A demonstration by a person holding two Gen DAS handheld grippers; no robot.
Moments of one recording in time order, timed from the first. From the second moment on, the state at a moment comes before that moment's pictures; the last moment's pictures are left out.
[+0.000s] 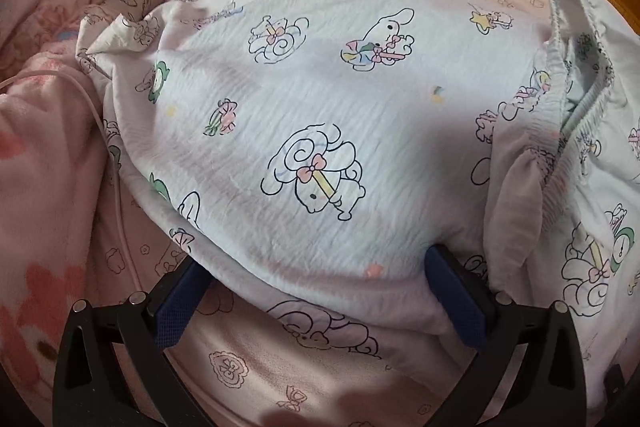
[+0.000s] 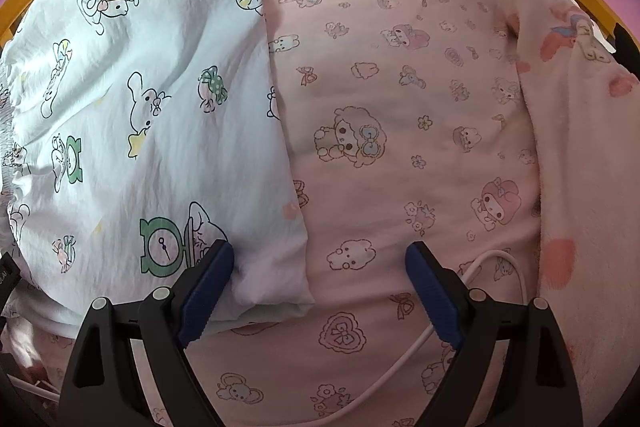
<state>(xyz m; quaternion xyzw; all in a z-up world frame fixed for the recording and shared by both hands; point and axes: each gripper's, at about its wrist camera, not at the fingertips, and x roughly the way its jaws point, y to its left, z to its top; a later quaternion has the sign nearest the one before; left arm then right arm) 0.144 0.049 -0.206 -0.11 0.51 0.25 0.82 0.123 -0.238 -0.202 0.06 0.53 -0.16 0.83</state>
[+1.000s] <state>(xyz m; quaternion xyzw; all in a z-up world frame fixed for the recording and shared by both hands) 0.040 0.268 -0.003 -0.24 0.23 0.34 0.88 0.117 -0.195 0.005 0.08 0.27 -0.06 0.96</state>
